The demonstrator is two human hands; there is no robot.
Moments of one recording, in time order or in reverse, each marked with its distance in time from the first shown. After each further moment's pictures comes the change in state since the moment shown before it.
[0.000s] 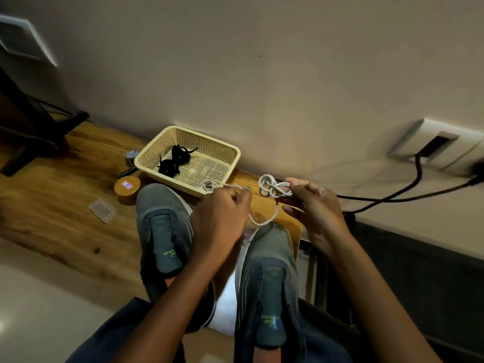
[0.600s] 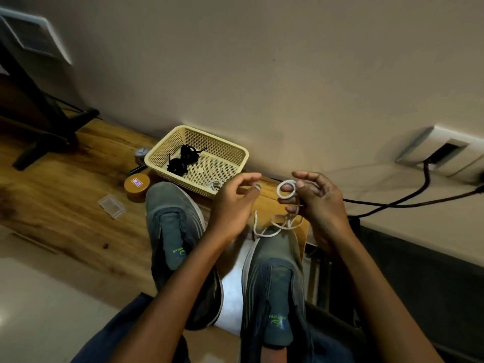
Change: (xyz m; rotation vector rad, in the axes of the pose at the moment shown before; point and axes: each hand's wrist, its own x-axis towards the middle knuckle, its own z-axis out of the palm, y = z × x) left_hand 0.013 -0.004 -0.002 -0.772 -0.203 0.052; right_hand 0.003 0.003 0.004 -0.084 -0.067 -0.208
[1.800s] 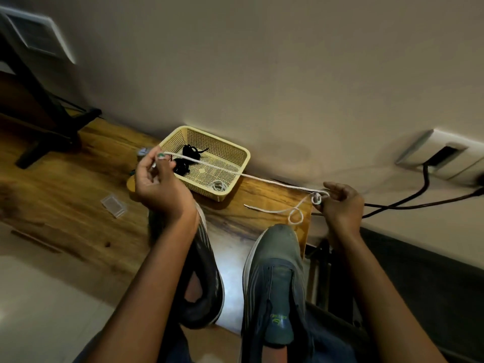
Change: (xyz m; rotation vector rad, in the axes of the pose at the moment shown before) left_hand 0.029 0.006 -0.057 -0.486 1.033 0.124; right_hand 0.031 0.027 -0.032 -0.328 0.426 -0.018
